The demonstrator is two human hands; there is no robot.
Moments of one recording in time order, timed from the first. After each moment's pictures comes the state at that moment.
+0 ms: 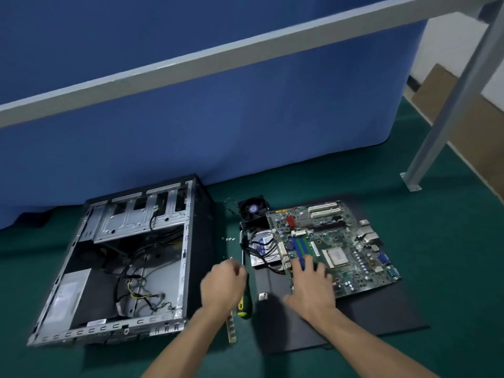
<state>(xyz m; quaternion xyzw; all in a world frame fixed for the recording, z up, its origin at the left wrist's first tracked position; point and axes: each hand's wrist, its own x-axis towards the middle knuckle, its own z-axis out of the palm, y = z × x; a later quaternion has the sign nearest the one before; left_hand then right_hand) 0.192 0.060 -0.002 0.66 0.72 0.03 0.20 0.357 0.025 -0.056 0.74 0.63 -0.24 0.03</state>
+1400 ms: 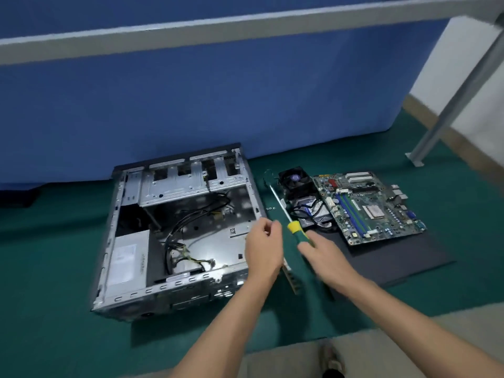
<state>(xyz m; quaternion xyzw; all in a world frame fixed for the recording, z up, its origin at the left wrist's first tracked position) 0.068 0.038 0.005 0.54 0.61 0.36 0.46 0.181 -0.013 0.008 0.74 0.49 -0.37 -0.26</state>
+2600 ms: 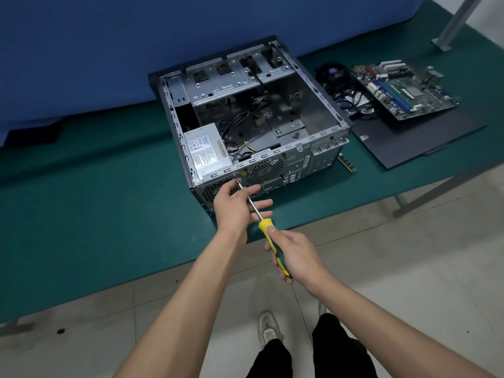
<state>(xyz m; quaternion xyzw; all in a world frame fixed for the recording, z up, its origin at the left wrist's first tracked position) -0.197 -0.035 -0.021 0.32 0.55 0.36 0.68 -0.126 -0.143 -0.032 0.70 0.23 -0.56 -0.37</state>
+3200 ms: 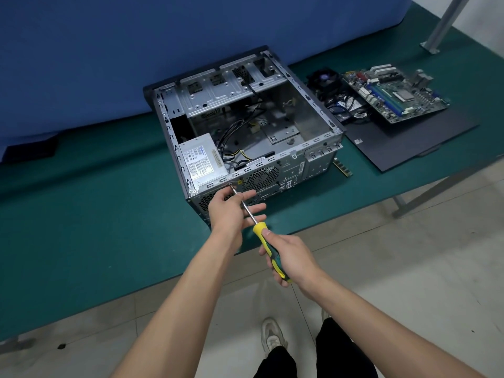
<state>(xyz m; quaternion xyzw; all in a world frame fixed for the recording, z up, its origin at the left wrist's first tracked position) -0.195 -0.024 -0.018 0.32 0.57 0.34 0.68 -0.124 -0.134 -0.020 0.68 0.20 -0.60 -0.37</state>
